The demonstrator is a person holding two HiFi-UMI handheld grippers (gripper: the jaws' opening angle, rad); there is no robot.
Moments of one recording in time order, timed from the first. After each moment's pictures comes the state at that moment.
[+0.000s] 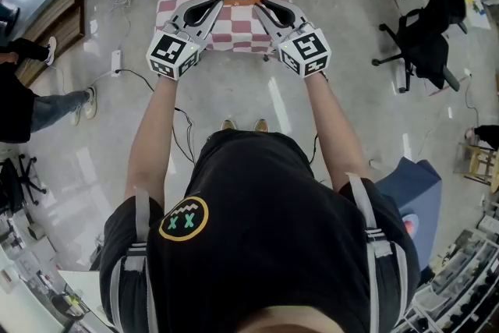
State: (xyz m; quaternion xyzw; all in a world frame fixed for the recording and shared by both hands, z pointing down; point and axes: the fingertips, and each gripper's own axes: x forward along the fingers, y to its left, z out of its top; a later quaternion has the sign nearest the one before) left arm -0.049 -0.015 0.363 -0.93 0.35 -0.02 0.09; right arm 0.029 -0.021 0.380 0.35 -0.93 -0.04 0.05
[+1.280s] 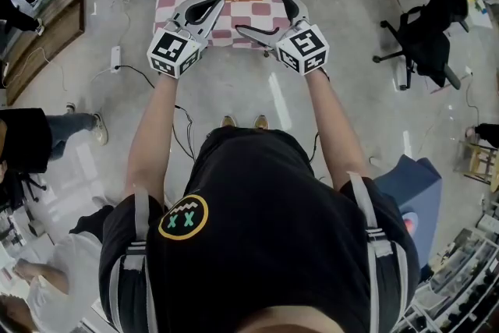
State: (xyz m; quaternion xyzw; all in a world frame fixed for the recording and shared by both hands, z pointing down) left arm -0.042 -0.012 0.371 -0.93 0.35 -0.03 0.09; right arm 0.017 -0.013 0.395 0.32 -0.95 -0.02 0.06
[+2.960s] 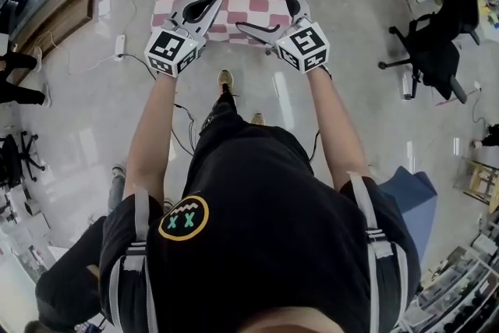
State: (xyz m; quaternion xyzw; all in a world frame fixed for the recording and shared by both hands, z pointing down) left arm 0.001 -0.005 0.378 -0.92 0.39 -0.04 0.09; right arm 0.065 -0.013 0.404 0.28 -0.96 -0.03 0.05
